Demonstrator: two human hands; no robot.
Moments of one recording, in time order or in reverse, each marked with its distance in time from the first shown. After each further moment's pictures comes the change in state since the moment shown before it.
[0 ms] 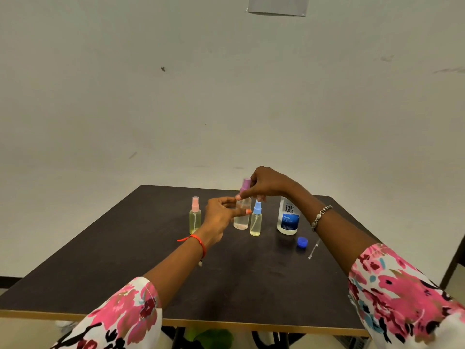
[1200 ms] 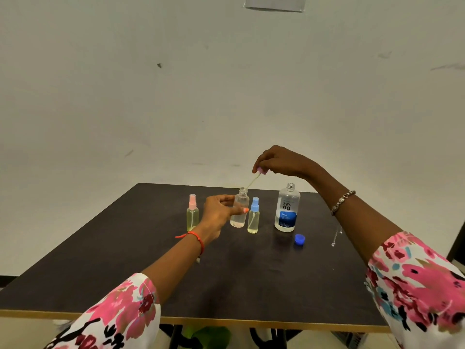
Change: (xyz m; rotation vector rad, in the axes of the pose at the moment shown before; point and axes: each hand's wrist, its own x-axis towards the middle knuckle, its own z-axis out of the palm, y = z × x) left_hand 0.005 -0.004 0.002 0.037 -0.008 -0.001; right_hand -0.018 0.007 -0.046 0.049 0.107 -0.123
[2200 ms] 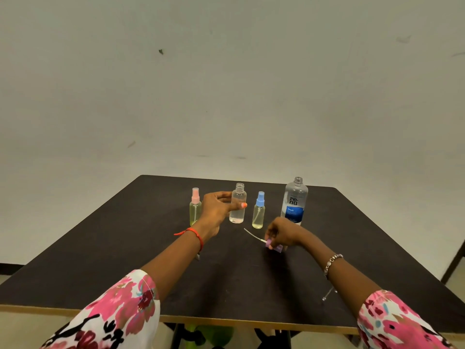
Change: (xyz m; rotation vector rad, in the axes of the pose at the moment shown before) left_hand 0.019 -0.016 -0.009 -0.088 0.014 -0.027; right_hand -0.030 0.104 0.141 0.049 -0.359 0.341
